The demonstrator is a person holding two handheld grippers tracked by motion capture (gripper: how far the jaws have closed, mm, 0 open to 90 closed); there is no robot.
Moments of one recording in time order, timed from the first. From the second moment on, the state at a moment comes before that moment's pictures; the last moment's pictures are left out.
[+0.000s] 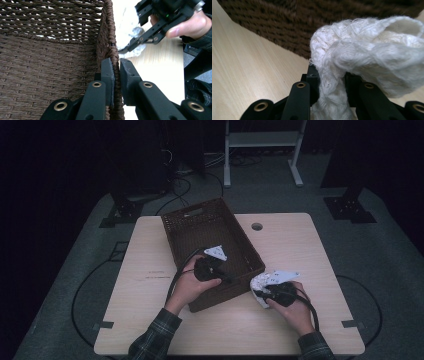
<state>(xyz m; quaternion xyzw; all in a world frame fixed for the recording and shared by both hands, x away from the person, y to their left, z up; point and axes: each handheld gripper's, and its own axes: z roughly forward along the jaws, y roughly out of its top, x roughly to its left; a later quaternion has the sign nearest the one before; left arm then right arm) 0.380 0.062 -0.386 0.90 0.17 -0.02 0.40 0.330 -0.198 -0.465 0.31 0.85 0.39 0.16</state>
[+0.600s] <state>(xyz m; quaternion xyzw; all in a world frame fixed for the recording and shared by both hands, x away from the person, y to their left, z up) 0.380 0.061 -0.387 0.90 0.17 -0.02 0.40 0.331 -0.194 -0.475 0.31 0.86 0.38 0.14</state>
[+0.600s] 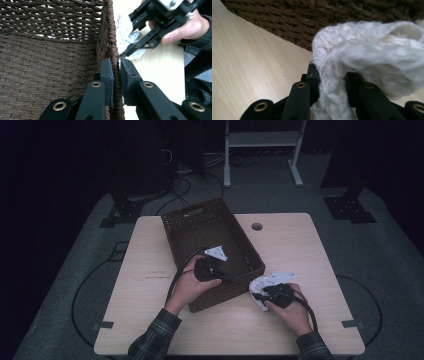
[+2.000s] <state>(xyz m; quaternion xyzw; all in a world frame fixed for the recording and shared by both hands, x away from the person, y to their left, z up) 0.380 0.061 -0.387 0.90 0.17 -0.02 0.40 0.322 -0.183 -0.446 0.28 0.85 0.42 0.16</state>
